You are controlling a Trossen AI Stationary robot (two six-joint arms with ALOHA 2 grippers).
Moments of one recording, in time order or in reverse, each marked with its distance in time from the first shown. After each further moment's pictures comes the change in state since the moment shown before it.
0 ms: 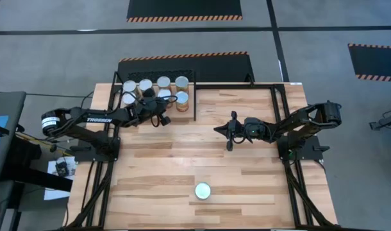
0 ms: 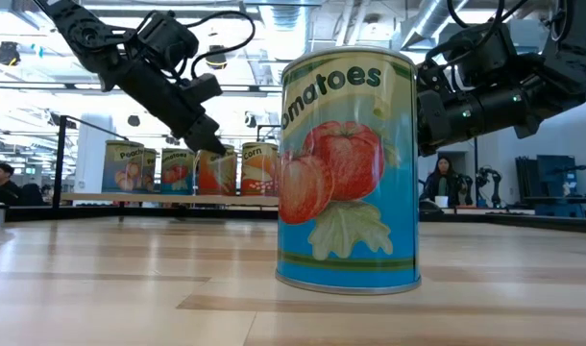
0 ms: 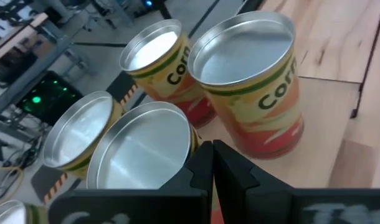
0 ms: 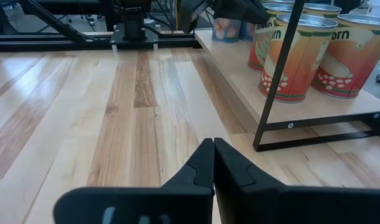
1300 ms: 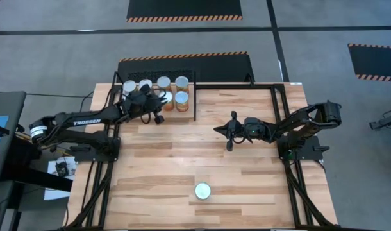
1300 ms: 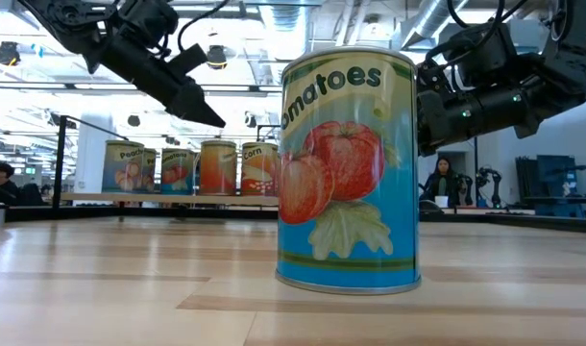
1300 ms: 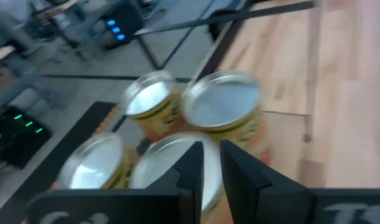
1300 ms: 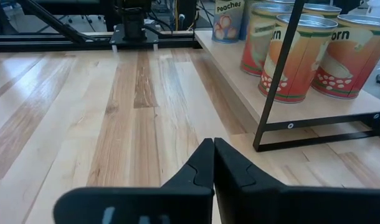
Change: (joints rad) left arm 0.067 -0.202 0.006 -0.108 0.254 0.066; right arm 0.000 0.000 0.000 0.001 0.000 0.000
